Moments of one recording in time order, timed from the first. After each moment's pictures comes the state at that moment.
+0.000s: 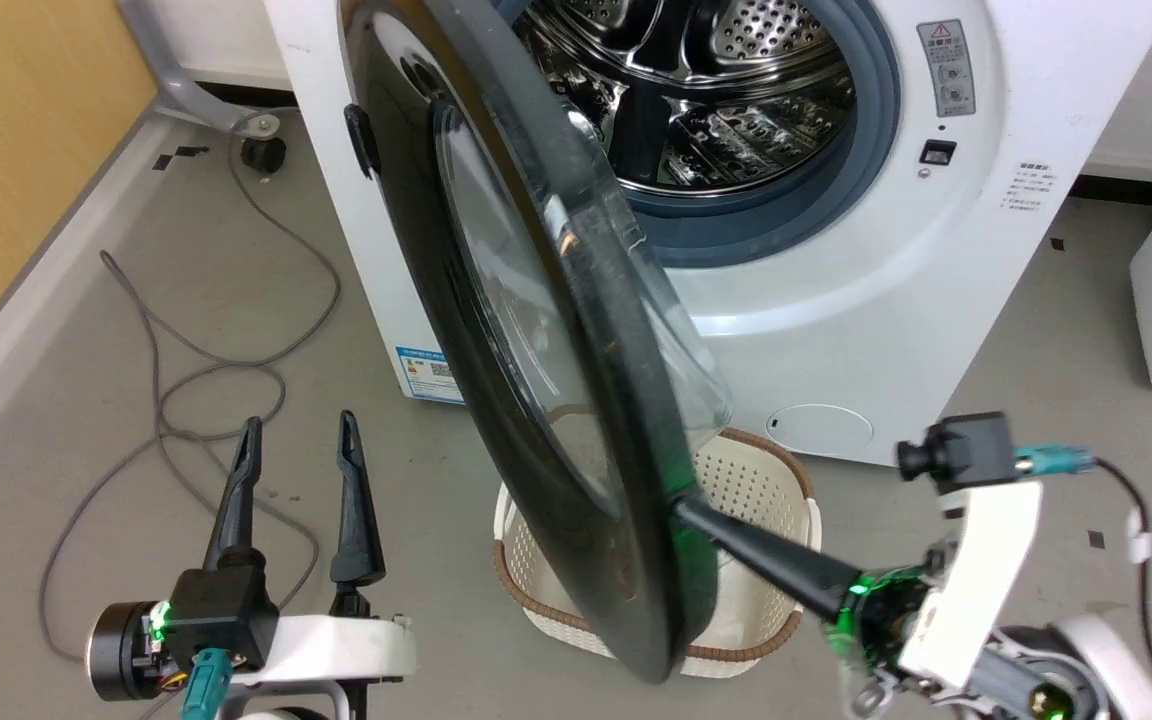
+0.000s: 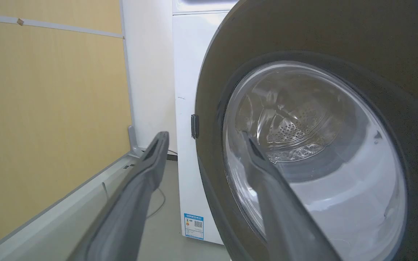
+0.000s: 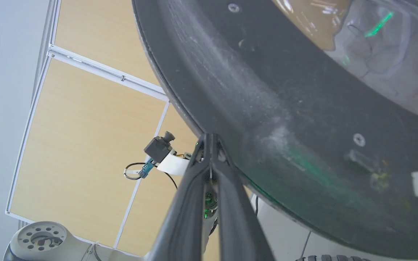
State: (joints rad) left arm -0.03 0.05 -0.09 -0.07 -0.08 0.15 -0.26; right arm -0.19 -0.24 0.34 -0.15 1.61 0.13 0.62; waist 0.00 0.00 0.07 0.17
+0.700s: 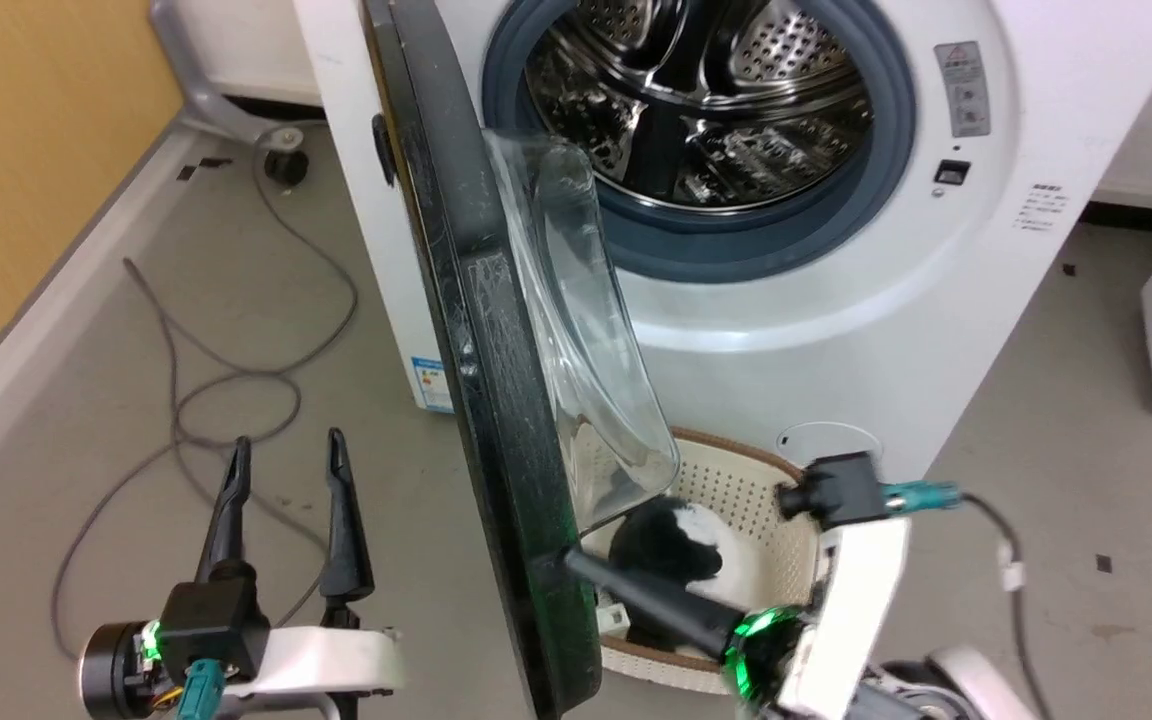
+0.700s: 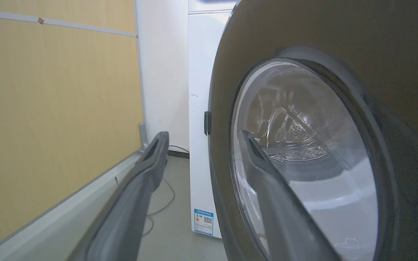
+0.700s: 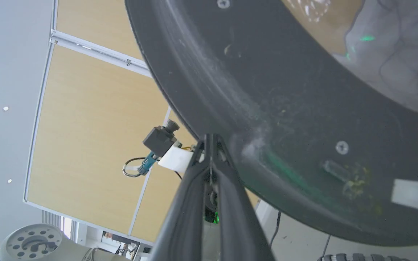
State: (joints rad) left arm -0.01 0.05 -0.07 -0.06 -0.08 0.15 -0.26; right arm -0.19 -0.10 0.48 -0.07 1.55 0.13 0.59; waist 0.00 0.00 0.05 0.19
